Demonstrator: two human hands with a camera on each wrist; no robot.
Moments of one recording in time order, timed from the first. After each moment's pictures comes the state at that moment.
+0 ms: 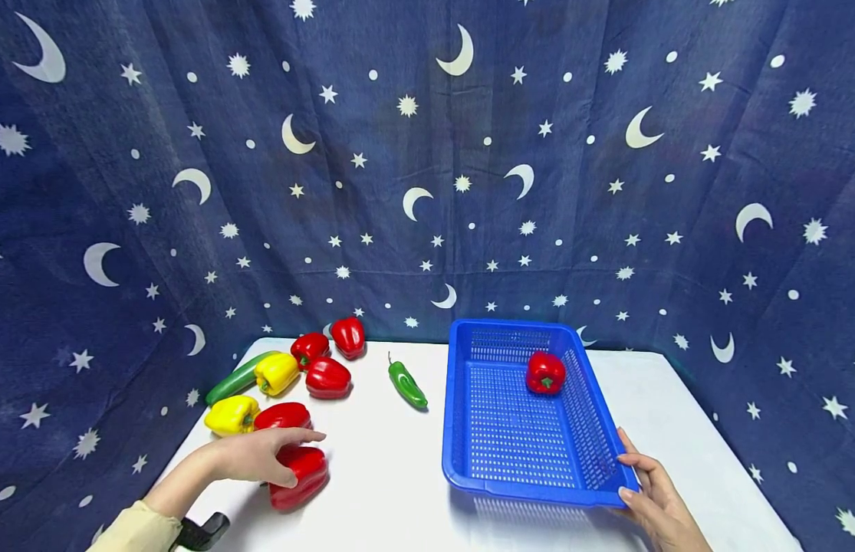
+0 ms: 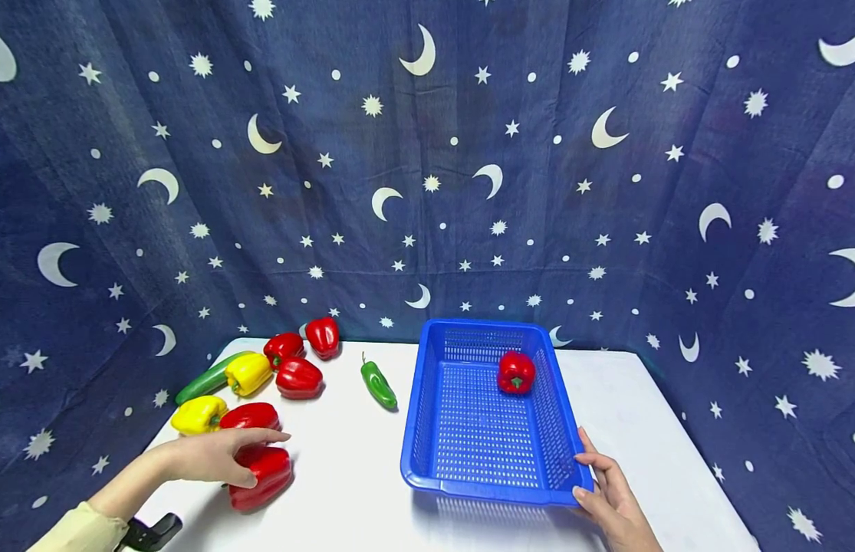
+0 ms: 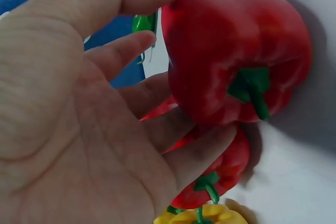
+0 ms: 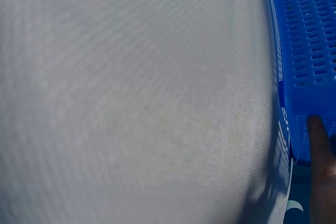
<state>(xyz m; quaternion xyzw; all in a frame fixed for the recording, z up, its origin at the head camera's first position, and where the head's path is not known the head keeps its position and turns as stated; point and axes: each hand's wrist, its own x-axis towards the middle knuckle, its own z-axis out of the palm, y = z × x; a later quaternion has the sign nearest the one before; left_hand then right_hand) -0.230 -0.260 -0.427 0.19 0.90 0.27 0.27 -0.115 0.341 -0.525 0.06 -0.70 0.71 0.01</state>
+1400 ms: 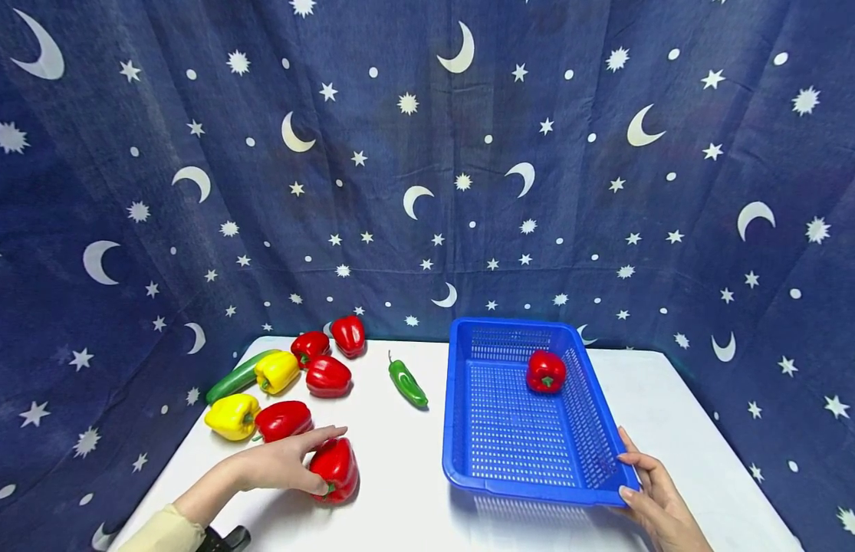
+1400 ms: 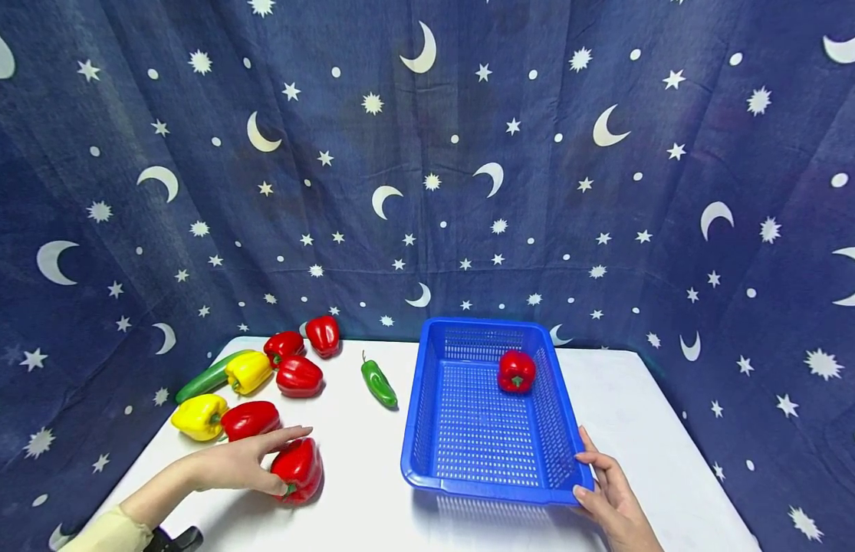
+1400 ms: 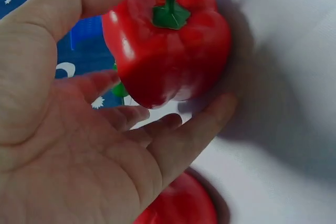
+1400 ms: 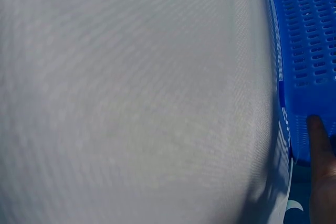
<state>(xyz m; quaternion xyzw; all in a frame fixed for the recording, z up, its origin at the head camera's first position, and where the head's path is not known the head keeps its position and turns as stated) -0.226 -0.230 -0.449 0.14 0.87 0.36 0.30 -0.115 0.340 -0.523 0.06 -0.71 0.70 0.01</state>
